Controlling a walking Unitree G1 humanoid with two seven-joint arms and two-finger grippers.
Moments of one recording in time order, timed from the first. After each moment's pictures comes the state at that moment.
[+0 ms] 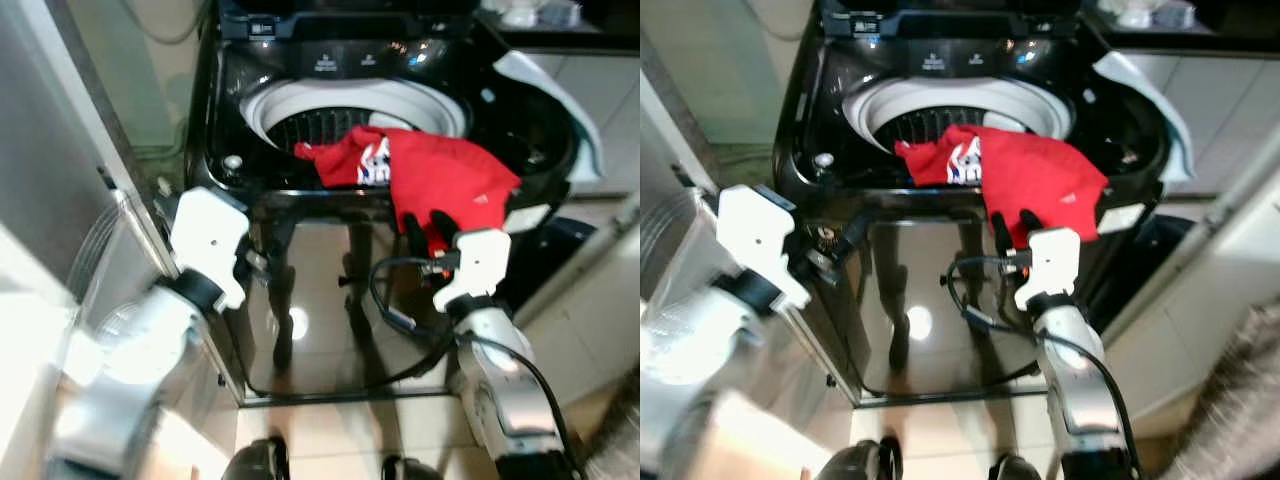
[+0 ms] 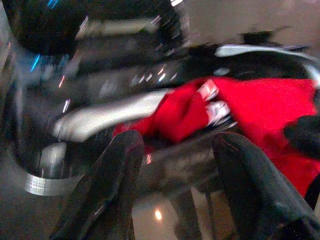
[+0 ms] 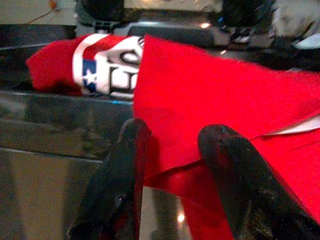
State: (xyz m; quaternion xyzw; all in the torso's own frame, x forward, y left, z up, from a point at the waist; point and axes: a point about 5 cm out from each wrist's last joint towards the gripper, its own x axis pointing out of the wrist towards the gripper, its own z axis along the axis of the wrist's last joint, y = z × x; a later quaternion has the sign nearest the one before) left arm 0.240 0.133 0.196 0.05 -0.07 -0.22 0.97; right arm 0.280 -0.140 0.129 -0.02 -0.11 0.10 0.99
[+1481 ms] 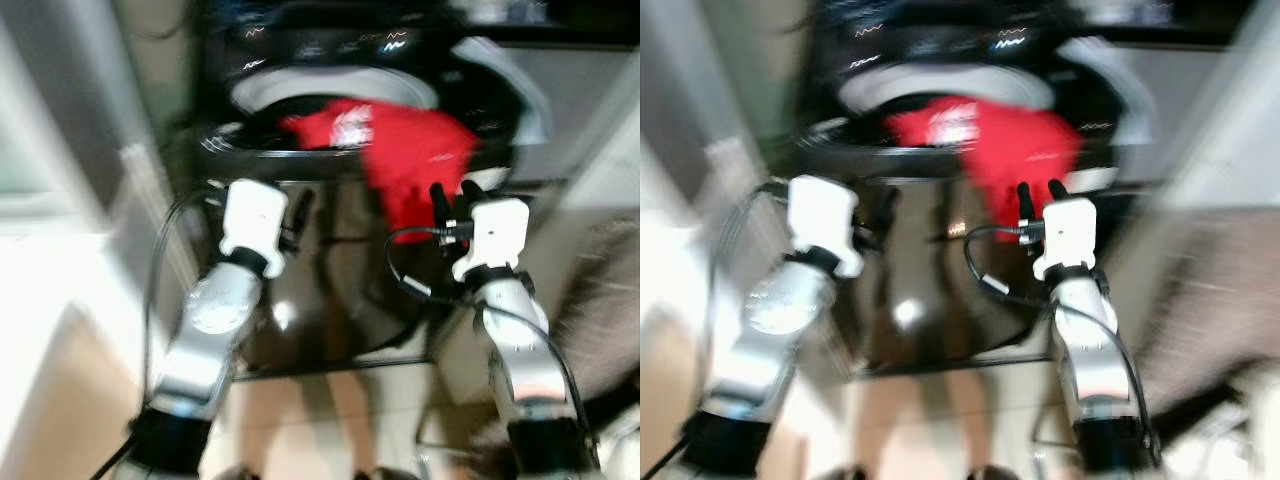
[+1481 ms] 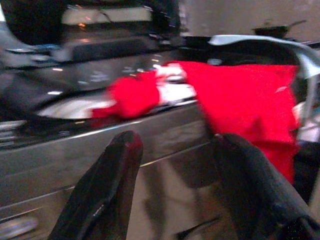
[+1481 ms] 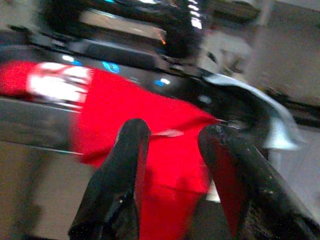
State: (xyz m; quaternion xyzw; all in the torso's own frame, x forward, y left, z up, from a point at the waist) left arm 0.302 0.096 0.169 0.06 -0.08 -0.16 0.98; right arm 0.304 -0.162 0.153 -0.09 -0.13 0.05 0.99
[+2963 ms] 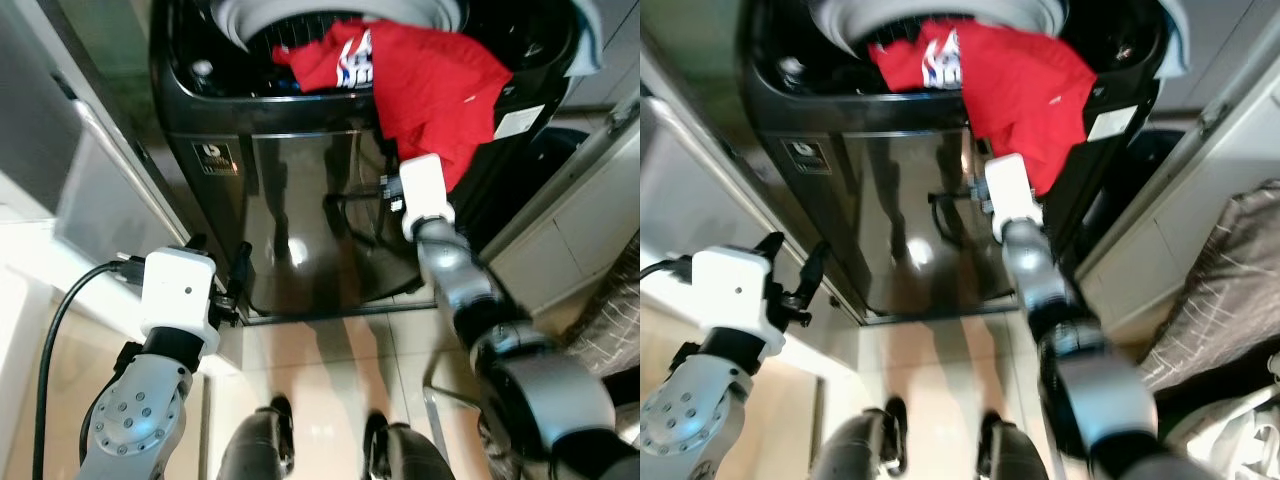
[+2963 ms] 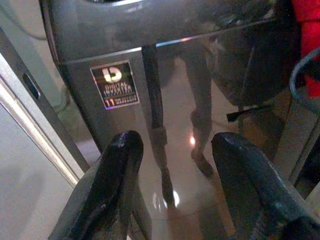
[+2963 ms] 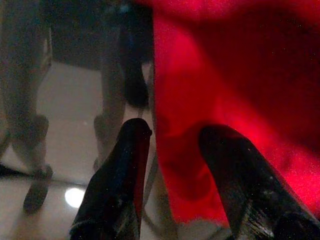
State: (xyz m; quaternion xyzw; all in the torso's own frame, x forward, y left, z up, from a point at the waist) left arm 0.201 0.149 0.176 0.09 -0.03 -0.06 0.99; right arm 0.390 -0.117 0.149 -0.16 -0.03 0.03 0.99
